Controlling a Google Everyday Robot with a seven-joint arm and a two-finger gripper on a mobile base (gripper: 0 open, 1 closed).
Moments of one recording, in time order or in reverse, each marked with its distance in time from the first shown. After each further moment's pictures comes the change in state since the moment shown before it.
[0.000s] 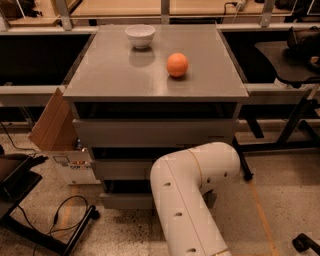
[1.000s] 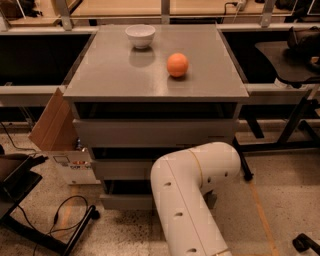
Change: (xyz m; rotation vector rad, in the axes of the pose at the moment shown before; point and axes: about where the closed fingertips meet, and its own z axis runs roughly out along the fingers) arm 0.000 -0.001 -0.003 0.000 0.000 0.000
